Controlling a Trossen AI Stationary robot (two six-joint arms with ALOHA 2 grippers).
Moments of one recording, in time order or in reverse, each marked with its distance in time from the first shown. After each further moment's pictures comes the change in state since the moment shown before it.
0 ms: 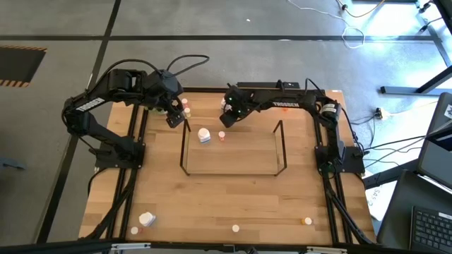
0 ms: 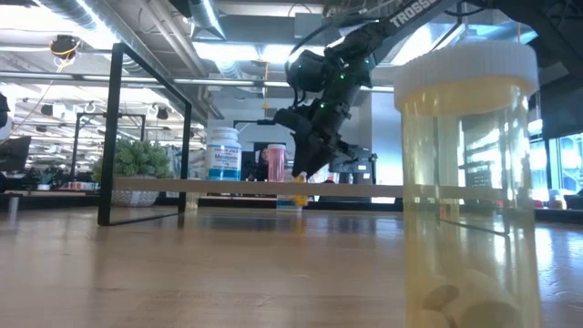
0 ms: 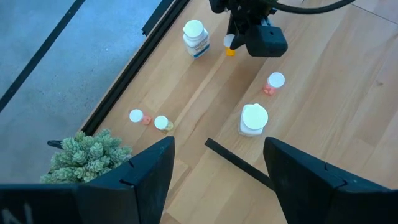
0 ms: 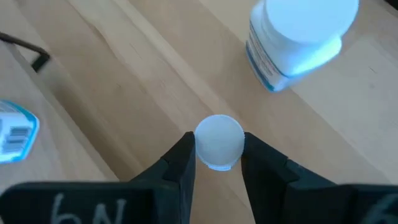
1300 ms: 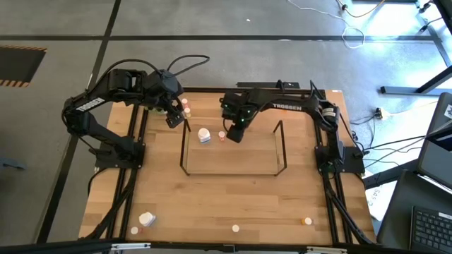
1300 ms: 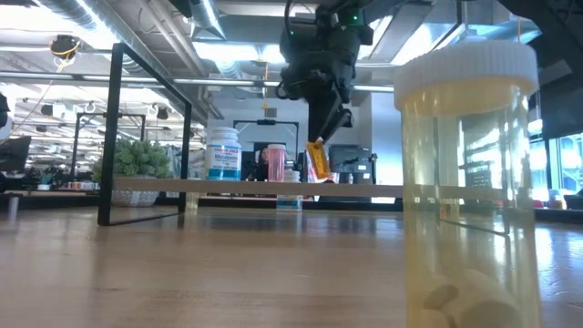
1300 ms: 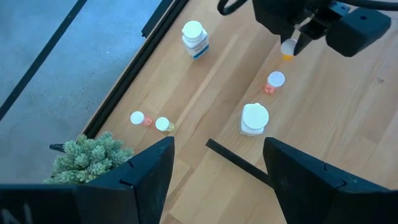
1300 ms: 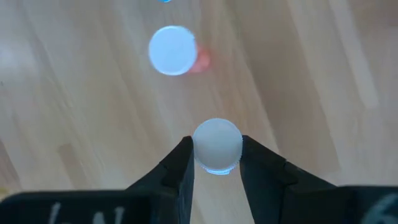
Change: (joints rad) left arm 0.000 0.000 0.000 0.001 0.000 0.024; right arm 0.110 0.000 0.236 -0.487 -0.244 -0.262
